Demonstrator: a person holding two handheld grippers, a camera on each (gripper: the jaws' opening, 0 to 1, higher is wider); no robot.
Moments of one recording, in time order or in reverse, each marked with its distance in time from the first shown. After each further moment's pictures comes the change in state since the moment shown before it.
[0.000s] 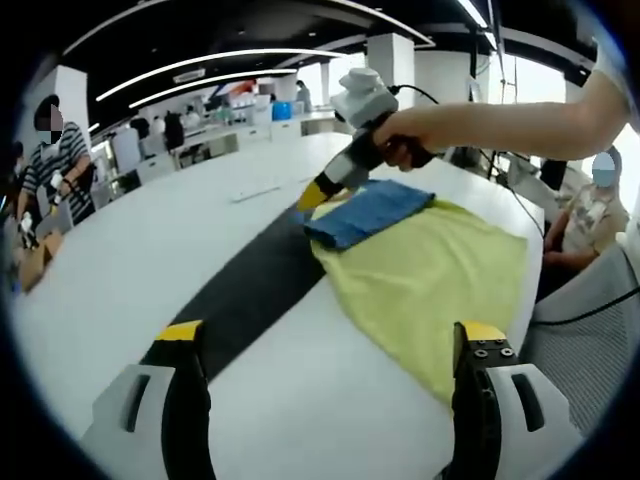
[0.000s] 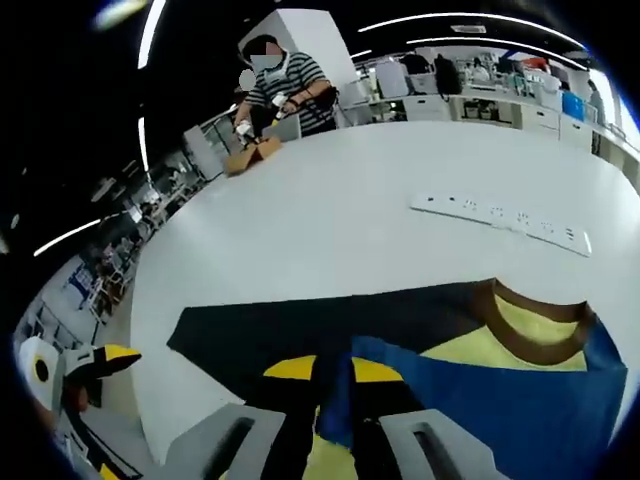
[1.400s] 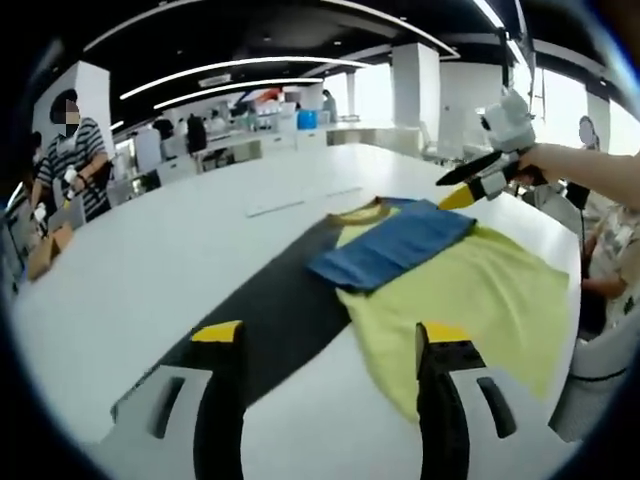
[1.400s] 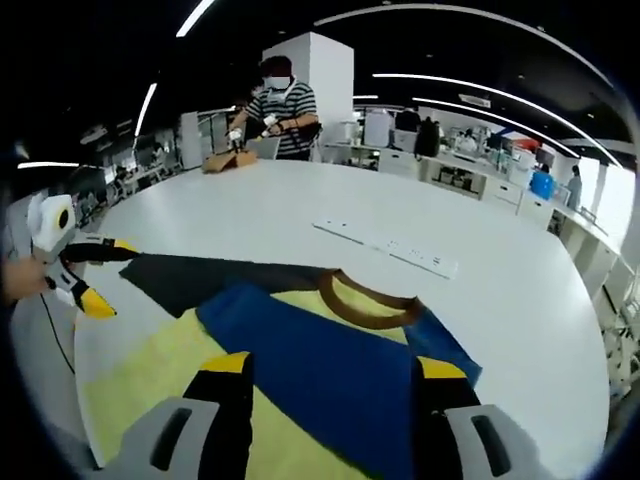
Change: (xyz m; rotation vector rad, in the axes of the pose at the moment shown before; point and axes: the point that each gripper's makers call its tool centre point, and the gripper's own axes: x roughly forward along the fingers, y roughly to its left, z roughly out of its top) left arm 0.069 0.021 0.033 -0.060 -0.061 0.103; right arm -0.136 -0.127 -0.045 -0.255 -0.129 -0.253
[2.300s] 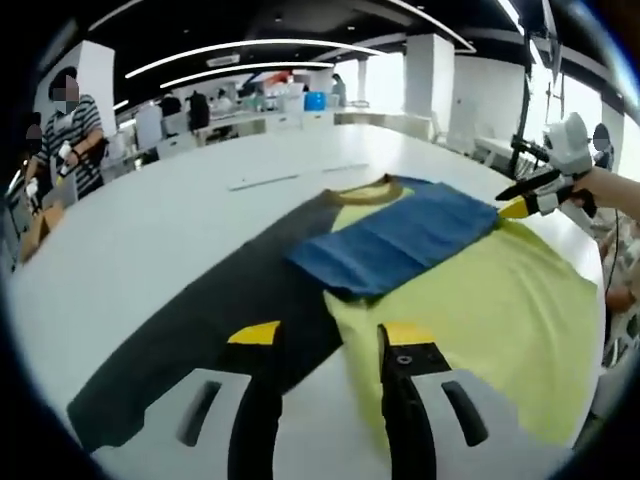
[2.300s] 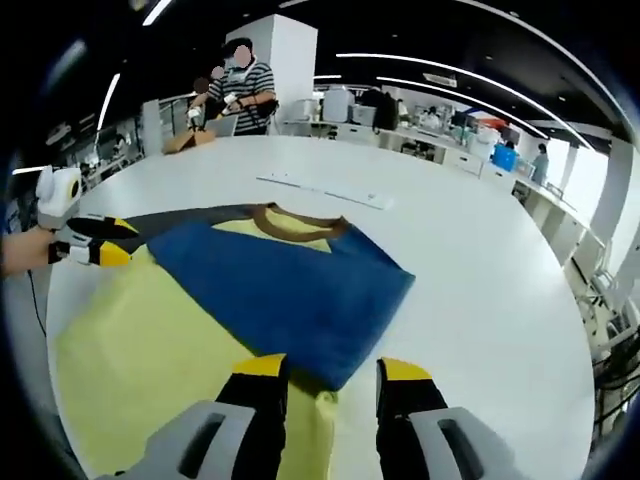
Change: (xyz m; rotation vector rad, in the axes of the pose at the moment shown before) left arm 0.076 -0.014 -0.025 -0.026 0.091 0.022; right arm -0.031 -0.055 -0.085 0.042 0.094 -0.156
